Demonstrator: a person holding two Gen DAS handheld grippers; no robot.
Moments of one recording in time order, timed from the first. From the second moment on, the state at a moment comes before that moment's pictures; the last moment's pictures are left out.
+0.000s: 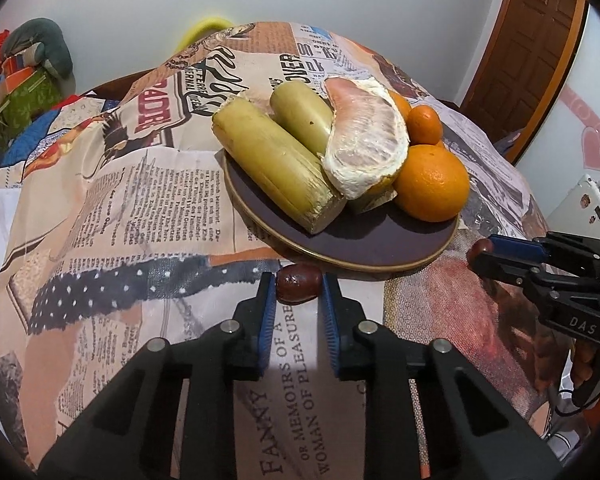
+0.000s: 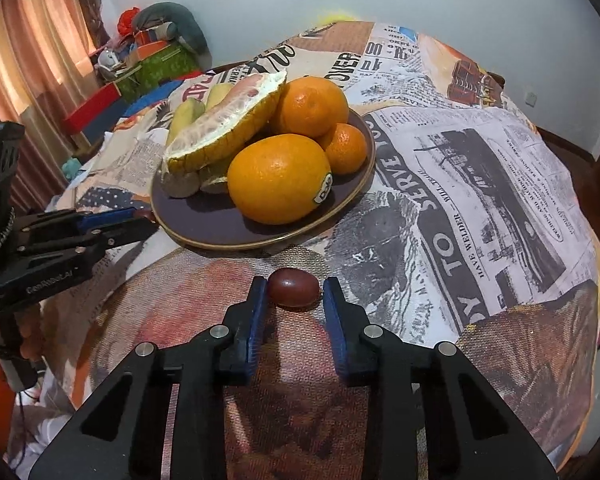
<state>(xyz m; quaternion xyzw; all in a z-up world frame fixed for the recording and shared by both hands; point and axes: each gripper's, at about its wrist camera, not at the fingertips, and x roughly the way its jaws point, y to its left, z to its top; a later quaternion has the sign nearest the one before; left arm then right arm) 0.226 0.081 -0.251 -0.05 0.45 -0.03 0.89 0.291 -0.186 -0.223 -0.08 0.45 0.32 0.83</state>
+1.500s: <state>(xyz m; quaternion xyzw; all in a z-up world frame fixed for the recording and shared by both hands) 0.239 0.062 -0.235 -0.04 0.44 -0.07 0.90 0.294 -0.144 -0.215 -0.07 0.45 0.37 0.81</state>
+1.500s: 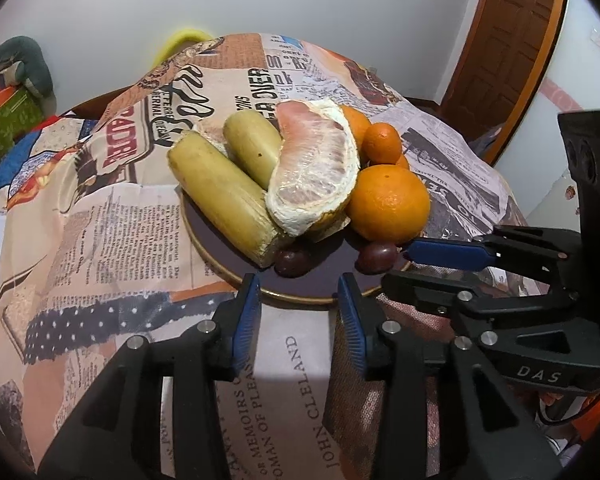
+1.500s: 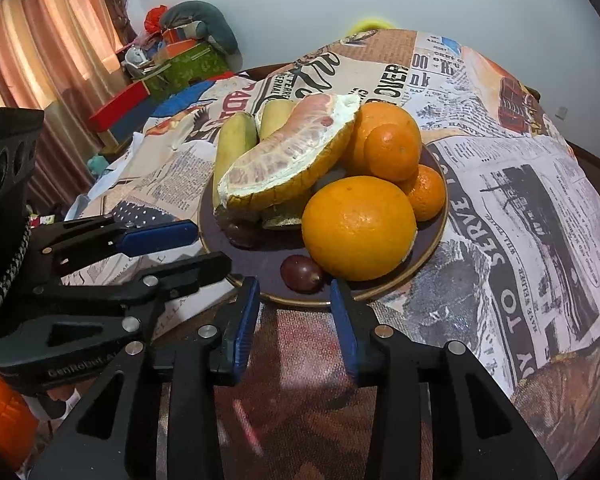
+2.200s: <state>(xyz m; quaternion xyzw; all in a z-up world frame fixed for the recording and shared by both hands) 0.105 0.060 -0.049 -0.04 0.19 -0.01 0.98 0.207 -0.217 -0.031 -0.02 0.20 0.34 0.92</state>
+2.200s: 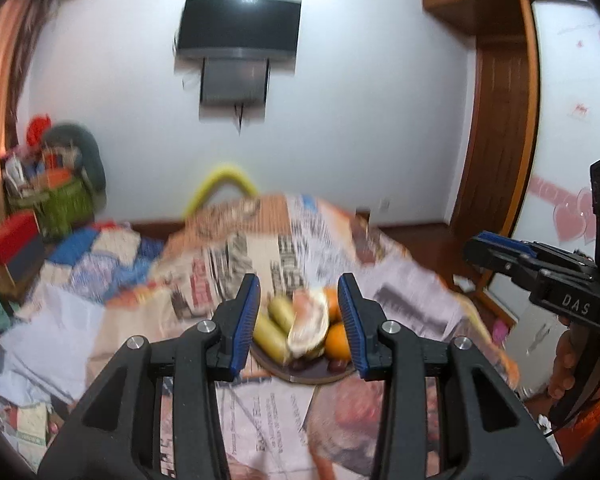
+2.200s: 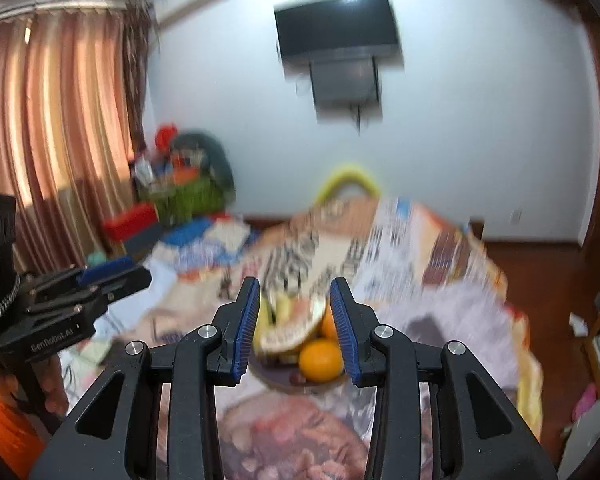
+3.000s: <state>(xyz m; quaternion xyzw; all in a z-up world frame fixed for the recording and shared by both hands) 0.022 0.024 0.009 -0.01 0.07 0.01 1.00 0.132 -0.234 0.010 0.00 0.07 0.28 0.96</state>
